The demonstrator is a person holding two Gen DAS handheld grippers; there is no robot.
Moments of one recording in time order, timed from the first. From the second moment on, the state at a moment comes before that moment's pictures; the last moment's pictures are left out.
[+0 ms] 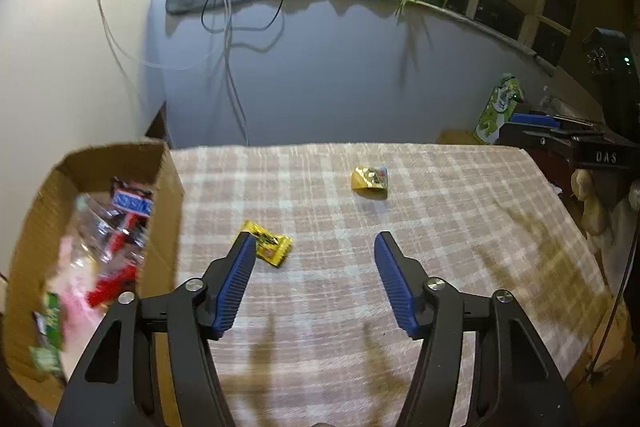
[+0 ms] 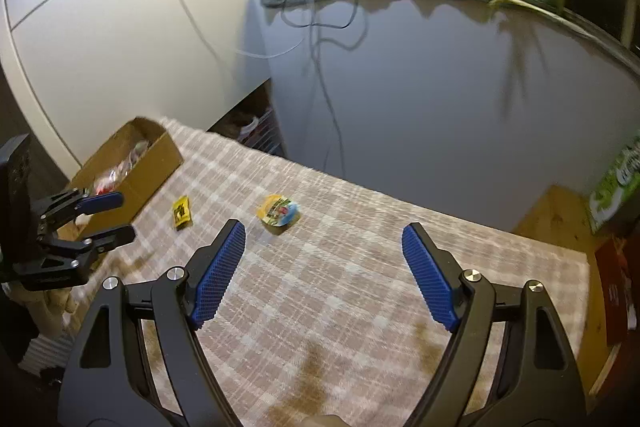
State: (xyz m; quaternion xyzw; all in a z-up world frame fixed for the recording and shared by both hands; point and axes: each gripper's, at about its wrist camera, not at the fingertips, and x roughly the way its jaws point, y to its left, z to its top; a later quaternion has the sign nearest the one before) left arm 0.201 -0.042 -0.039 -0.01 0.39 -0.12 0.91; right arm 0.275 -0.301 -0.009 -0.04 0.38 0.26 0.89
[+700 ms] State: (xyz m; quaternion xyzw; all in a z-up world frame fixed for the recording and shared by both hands) left arm 0.245 -0.036 -0.101 -0.05 0.45 -0.04 0.89; right arm 0.329 -0.228 -0.081 -0.14 0.42 0.35 0.83
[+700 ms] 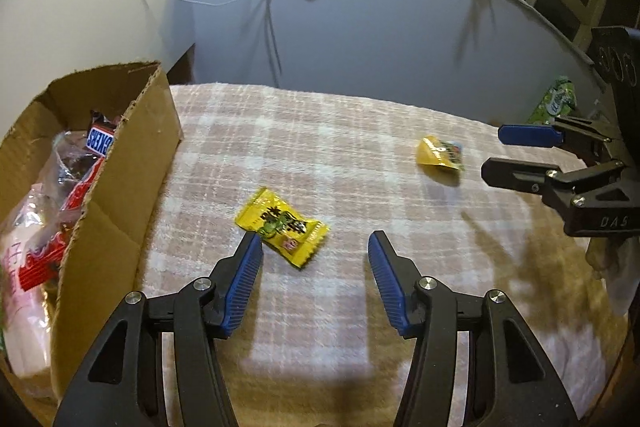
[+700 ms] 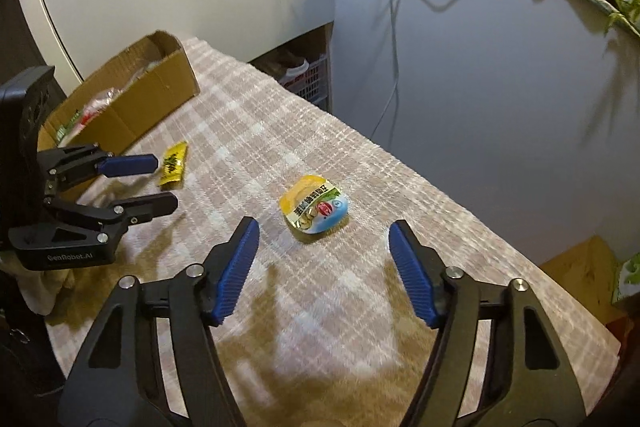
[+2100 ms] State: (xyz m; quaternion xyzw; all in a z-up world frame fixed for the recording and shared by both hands) left arm 0.273 -0.044 -0.106 0.00 0.44 -0.03 0.90; right arm 0.345 -0.206 -0.106 -0.15 0.43 0.34 0.82
